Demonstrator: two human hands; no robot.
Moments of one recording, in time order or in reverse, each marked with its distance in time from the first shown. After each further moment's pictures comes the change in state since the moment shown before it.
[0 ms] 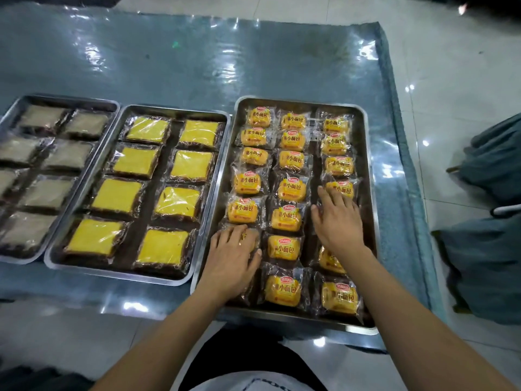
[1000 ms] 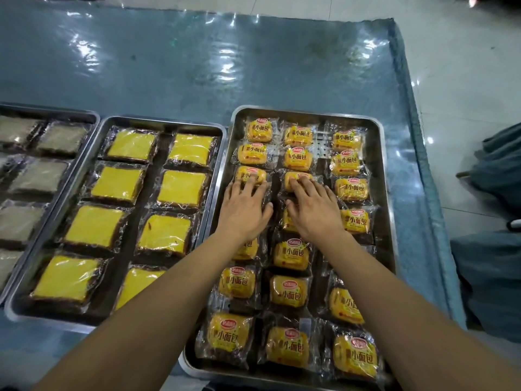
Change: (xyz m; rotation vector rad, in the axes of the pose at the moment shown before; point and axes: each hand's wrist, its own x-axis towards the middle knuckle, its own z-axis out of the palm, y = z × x) left_hand 0.192 -0.021 -0.018 0.055 0.002 -0.049; right_hand 0.111 -0.048 0.010 -0.028 -0.108 -0.159
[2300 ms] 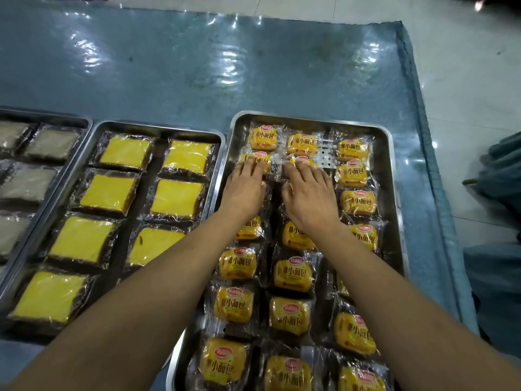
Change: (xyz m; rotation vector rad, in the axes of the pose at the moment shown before) left_hand 0.071 -0.005 -0.013 -0.124 0.067 -0.034; right_hand 0.046 -0.013 -0.015 0.014 0.191 -0.047
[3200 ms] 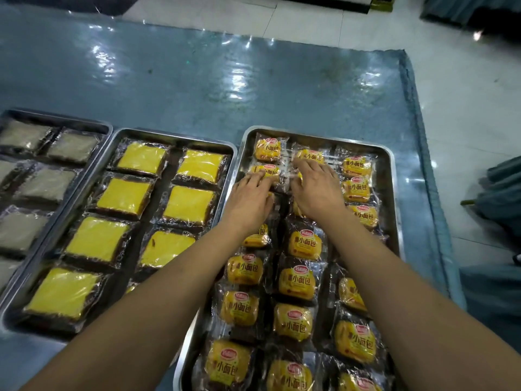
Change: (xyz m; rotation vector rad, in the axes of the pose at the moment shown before) left_hand -0.030 -0.001 -0.032 -0.068 0.084 0.076; right_hand 0.038 -0.008 -0.031 0.063 0.026 -0.008
